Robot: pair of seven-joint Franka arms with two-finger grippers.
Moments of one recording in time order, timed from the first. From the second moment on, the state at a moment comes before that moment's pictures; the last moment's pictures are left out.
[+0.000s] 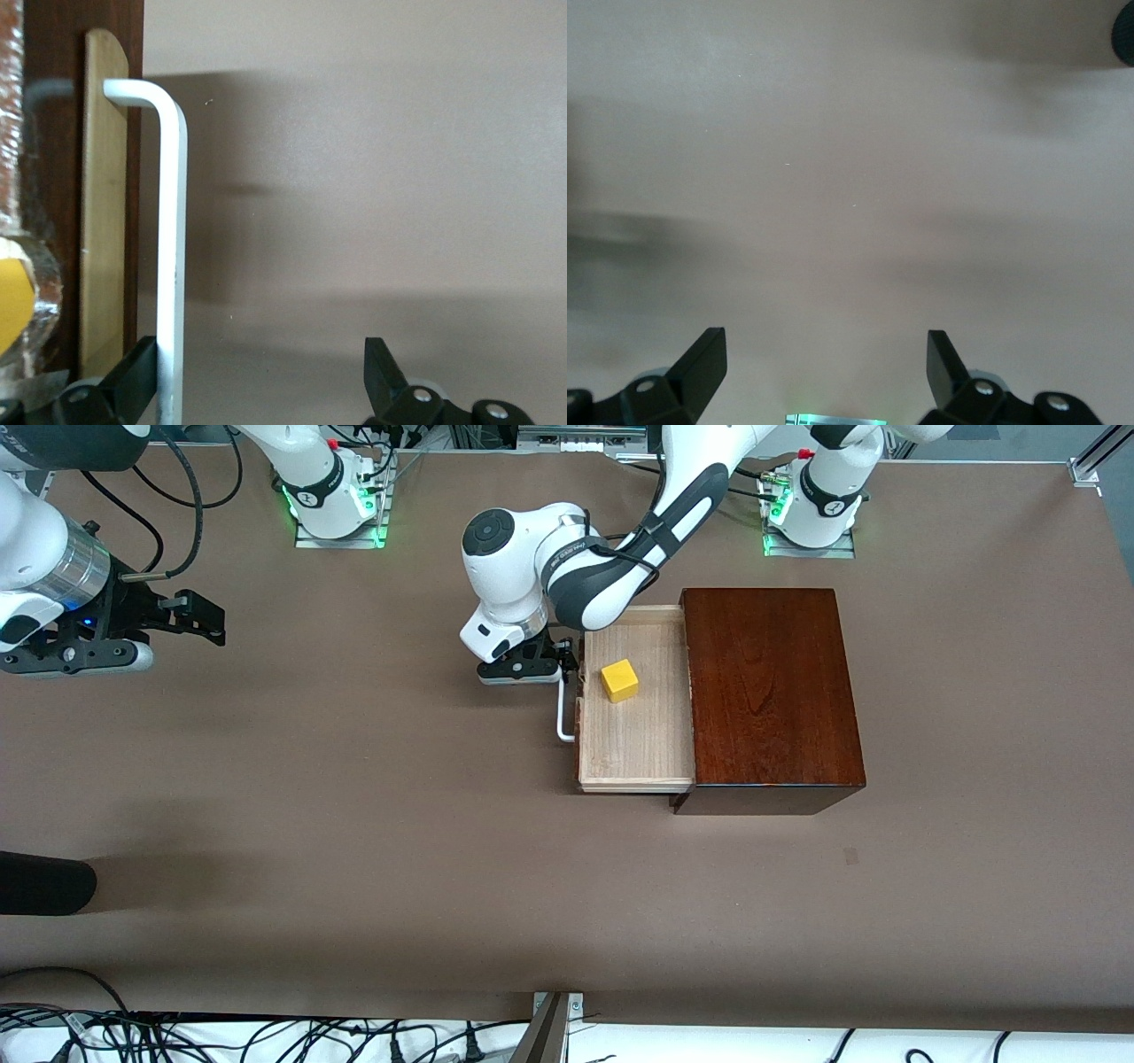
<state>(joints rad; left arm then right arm) -0.73 0.76 -0.30 -1.34 0.38 2.00 -1.14 0.15 0.03 -0.03 -1.64 -0.03 1.56 0.02</state>
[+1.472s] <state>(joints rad) -0.36 0.32 -0.30 -1.34 0.11 1.54 -0.78 0.15 0.03 -0.03 -1.64 -0.03 1.55 0.02</state>
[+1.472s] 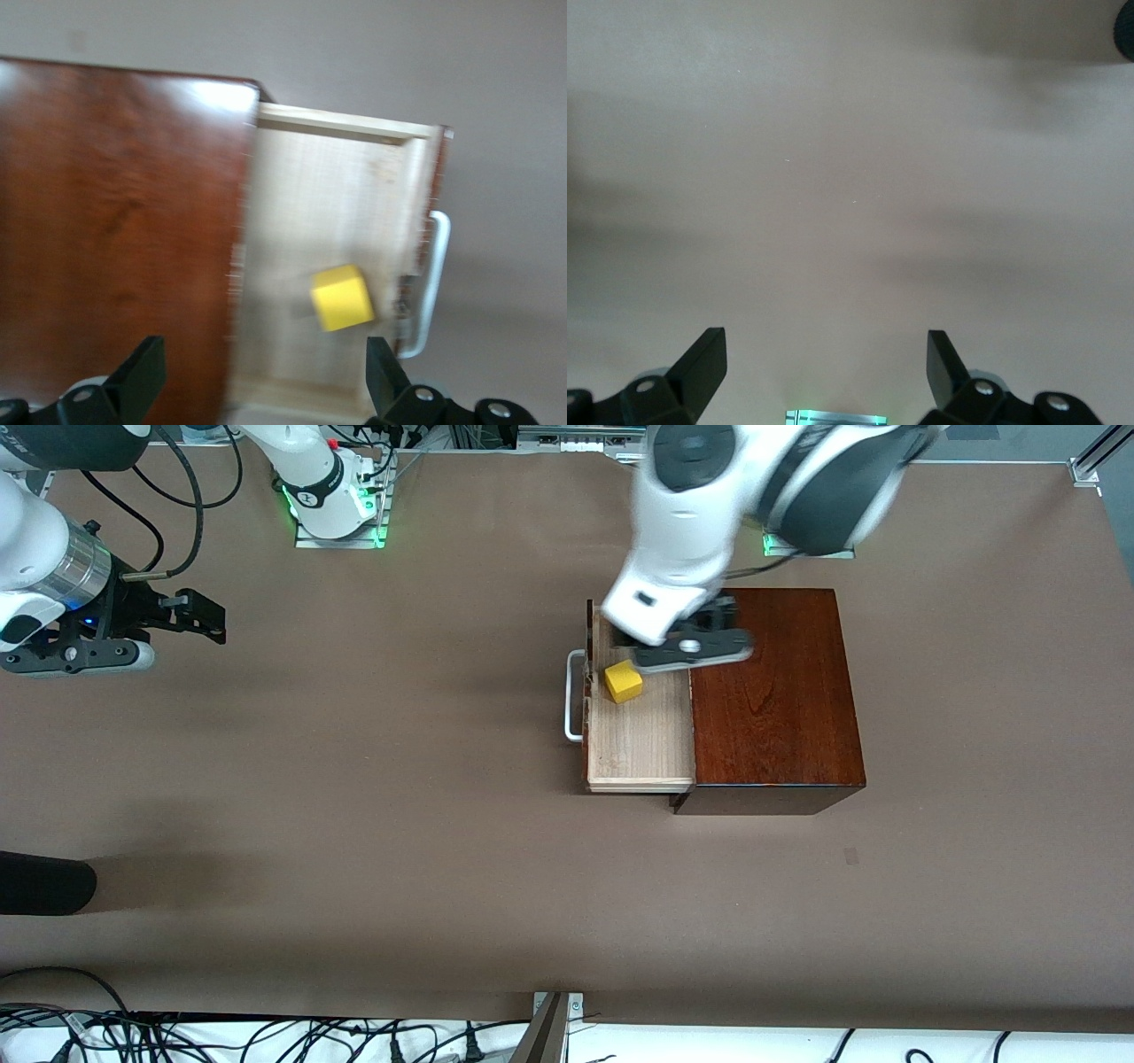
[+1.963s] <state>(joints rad) -0.27 0.06 -0.16 -1.53 0.07 1.48 -0.47 0.17 0.03 0.03 -1.63 -0.02 1.55 0.11</state>
